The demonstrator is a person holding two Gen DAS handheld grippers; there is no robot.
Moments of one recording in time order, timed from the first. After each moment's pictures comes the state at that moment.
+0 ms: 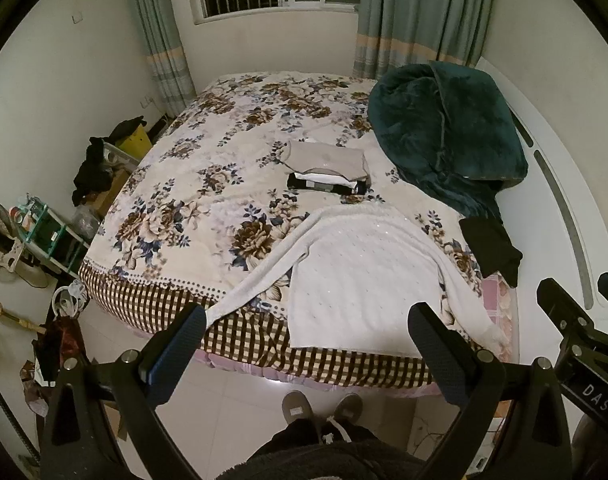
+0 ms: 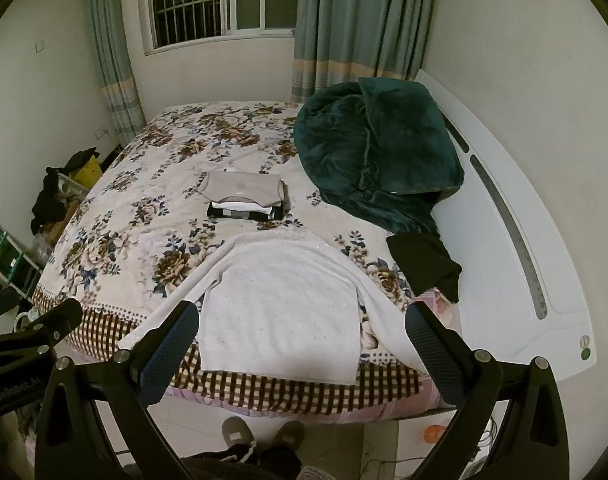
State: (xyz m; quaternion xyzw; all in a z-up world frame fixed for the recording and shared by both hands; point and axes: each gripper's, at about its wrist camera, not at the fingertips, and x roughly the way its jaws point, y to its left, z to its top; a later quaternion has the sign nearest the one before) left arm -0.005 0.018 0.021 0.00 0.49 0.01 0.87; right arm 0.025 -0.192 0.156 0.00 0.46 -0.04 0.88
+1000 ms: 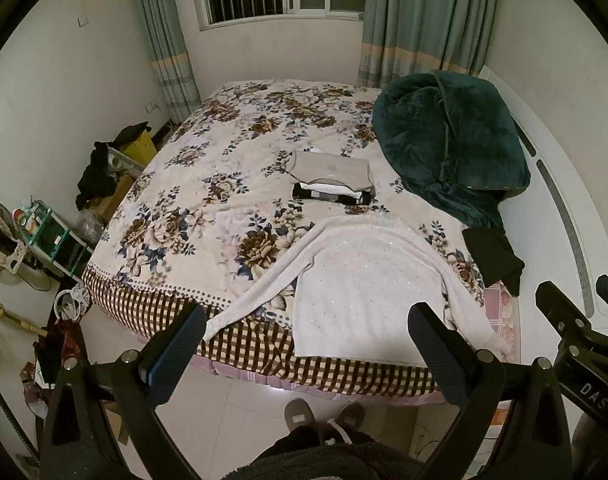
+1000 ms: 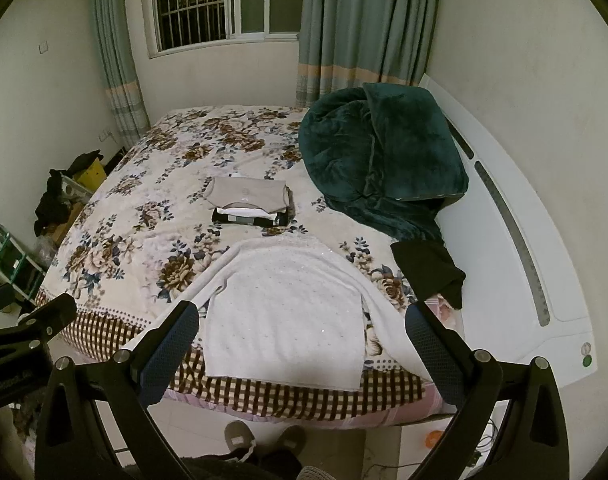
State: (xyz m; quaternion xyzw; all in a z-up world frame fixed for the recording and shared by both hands) left arm 0.004 0.031 0.028 0.00 0.48 0.01 0.88; right arm 0.043 -0.175 0.161 -0.01 0.46 -0.04 0.89
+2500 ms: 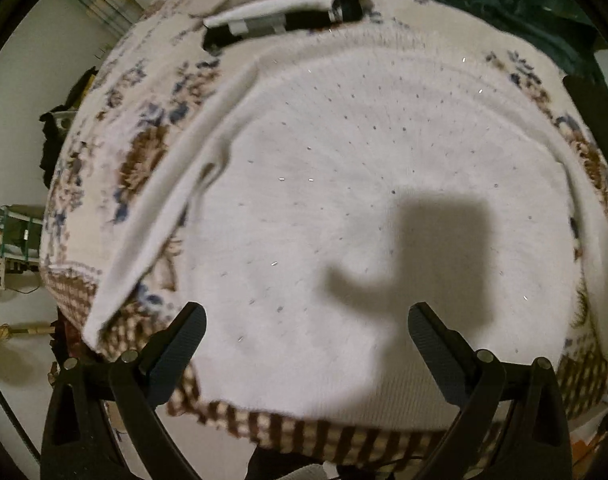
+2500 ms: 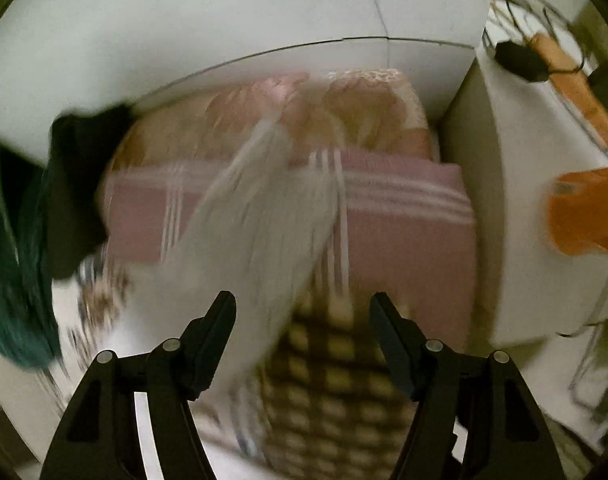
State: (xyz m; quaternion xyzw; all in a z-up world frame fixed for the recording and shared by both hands) left arm 0.197 -0.125 -0.444 0.11 0.64 0.05 0.76; right arm -0.053 -0.635 -0.495 0.60 0.39 -0.47 0.51
